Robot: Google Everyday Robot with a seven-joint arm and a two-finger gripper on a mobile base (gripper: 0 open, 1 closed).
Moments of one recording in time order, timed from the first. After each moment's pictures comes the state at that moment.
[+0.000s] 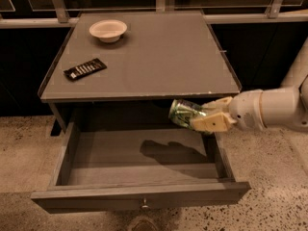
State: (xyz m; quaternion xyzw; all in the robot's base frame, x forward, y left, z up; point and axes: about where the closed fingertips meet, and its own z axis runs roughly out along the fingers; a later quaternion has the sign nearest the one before) arm 0.508 -0.149 0.827 -0.37 0.80 0.26 0.40
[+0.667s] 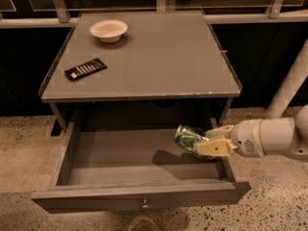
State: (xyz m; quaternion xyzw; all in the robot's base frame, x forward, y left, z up) arm 0.477 -0.166 0.752 -0.32 0.83 0.29 0.35
